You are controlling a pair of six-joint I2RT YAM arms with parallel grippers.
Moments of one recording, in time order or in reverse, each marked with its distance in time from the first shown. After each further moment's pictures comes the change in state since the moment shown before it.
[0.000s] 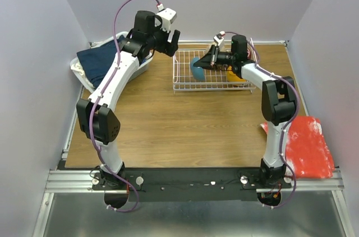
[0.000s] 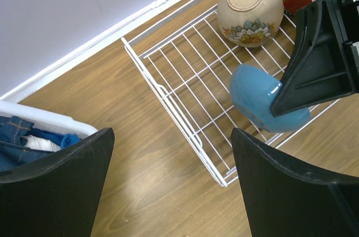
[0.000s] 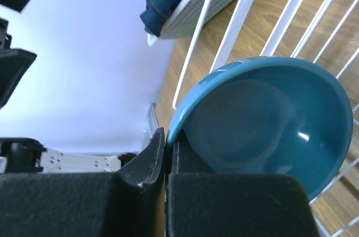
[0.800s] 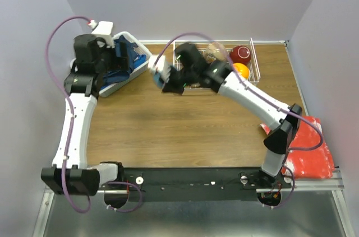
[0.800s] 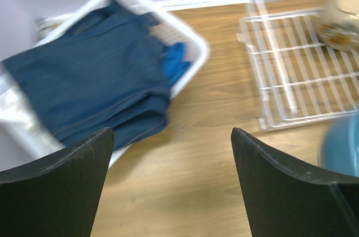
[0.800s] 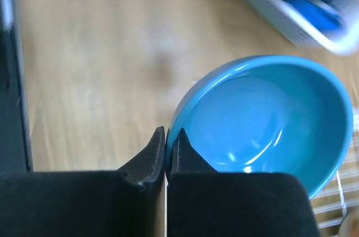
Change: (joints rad) left arm 0.345 -0.632 -0.473 -0.059 -0.108 -0.124; right arm 0.722 -0.288 0.351 -0.988 0.733 -1.372
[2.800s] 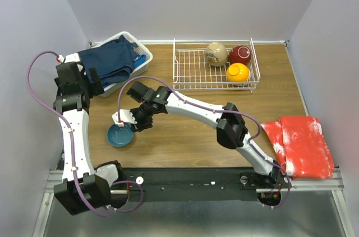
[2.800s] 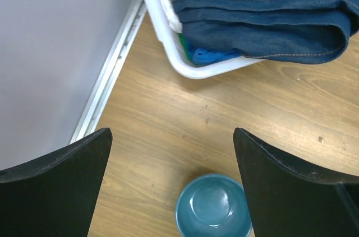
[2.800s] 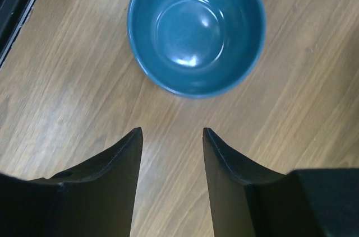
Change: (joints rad) left arm 0.283 -0.102 -0.274 -0.106 -0.198 -0.078; right arm 0.149 0.542 0.308 -0.077 -0.178 -0.420
